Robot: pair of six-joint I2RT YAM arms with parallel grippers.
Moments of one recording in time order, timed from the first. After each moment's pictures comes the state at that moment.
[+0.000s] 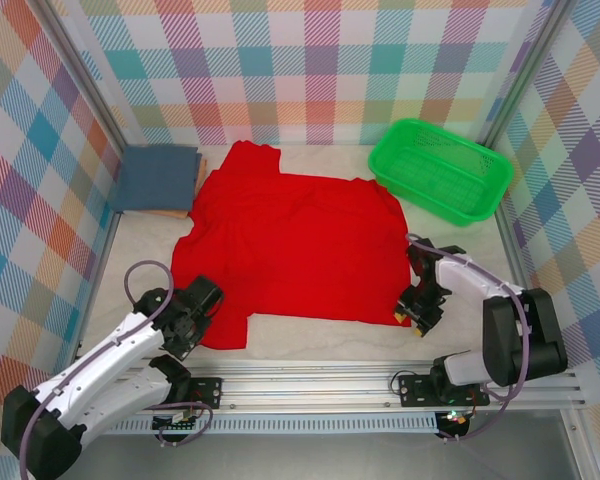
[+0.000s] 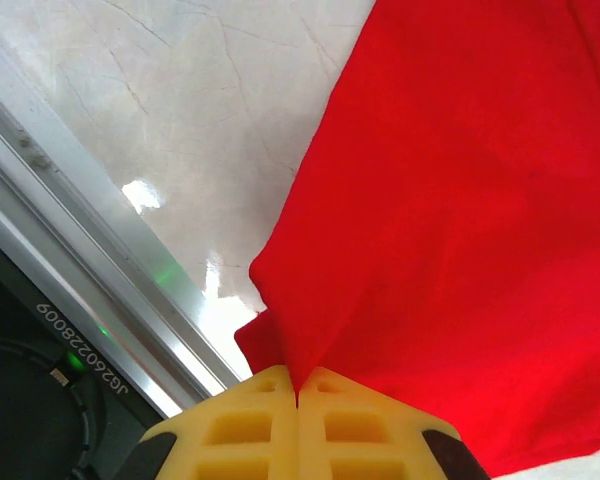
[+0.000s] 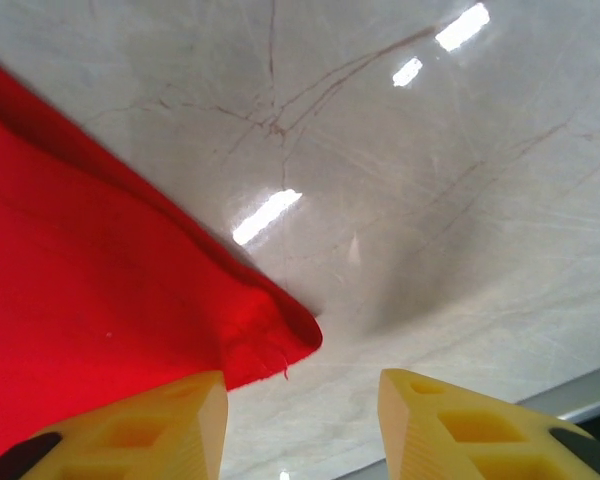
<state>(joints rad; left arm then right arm) -0.61 0.85 0.62 -1.28 -0.24 -1.55 0.22 1.40 0.69 -1.02 -0.17 0.99</state>
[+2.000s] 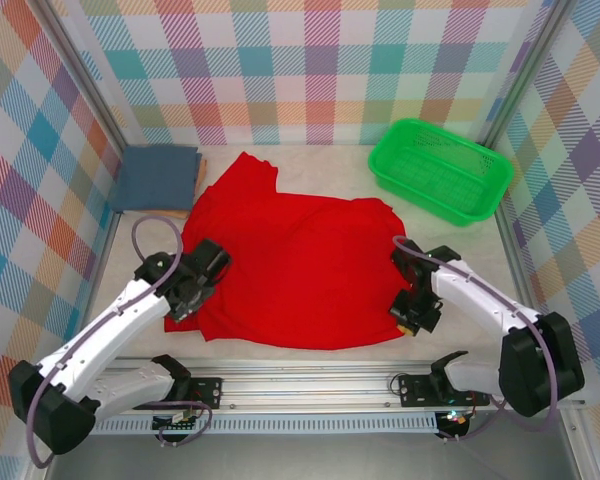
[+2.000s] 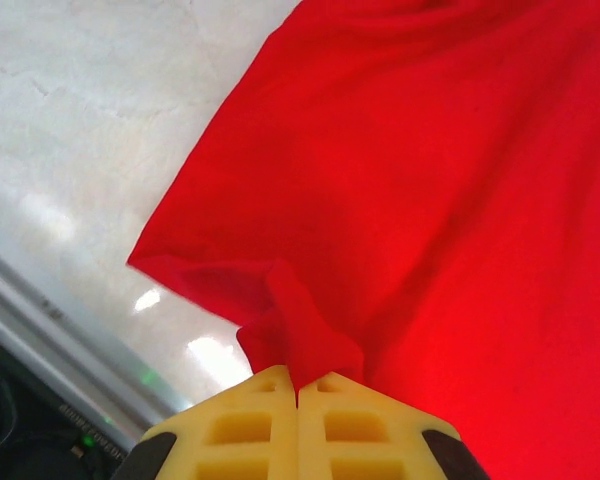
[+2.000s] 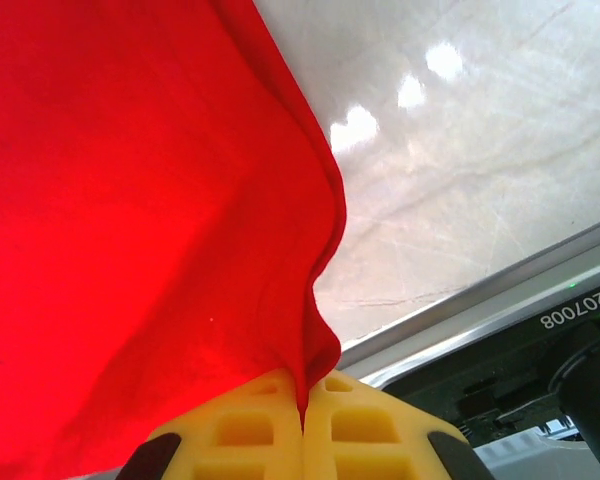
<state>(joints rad) -0.56 1.05 0.96 -1.33 -0.43 -1.28 0.42 1.26 0.77 -1.22 -0.11 1.02</state>
